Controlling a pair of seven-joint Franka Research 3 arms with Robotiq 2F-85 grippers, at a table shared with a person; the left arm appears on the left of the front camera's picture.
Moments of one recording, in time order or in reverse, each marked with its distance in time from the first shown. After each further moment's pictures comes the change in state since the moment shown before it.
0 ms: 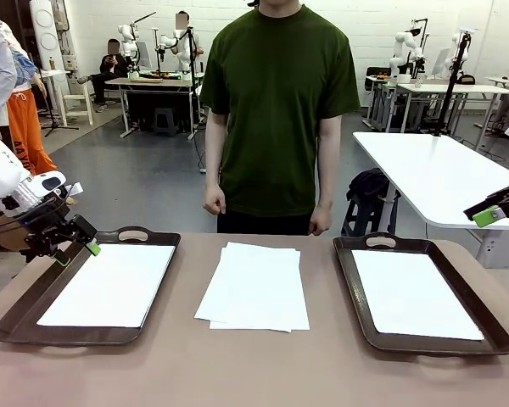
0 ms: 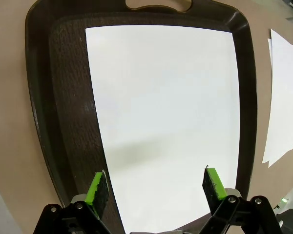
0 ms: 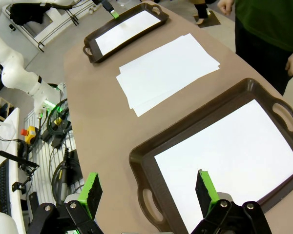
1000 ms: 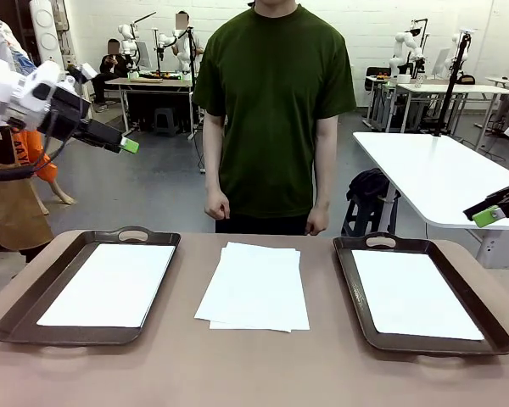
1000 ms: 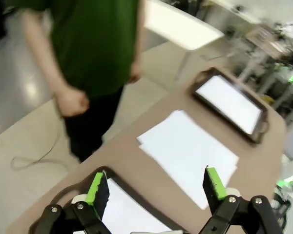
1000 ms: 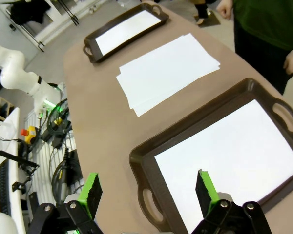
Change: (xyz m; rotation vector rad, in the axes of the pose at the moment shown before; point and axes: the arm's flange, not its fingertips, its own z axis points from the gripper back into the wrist) left arm 0.035 -0.145 0.147 -0.312 -0.533 -0.725; right arm 0.000 0.000 0.000 0.001 0.001 0.001
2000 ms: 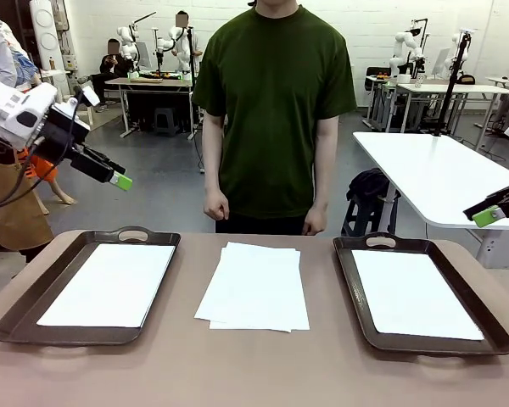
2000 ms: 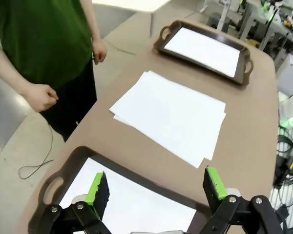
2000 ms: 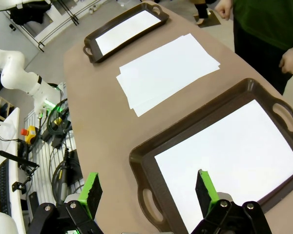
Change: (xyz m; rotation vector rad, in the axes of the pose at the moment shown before) left arm -0.040 -0.053 -0.009 -0.047 0.174 -0.246; right arm 0.000 0.000 0.000 0.000 0.000 0.000
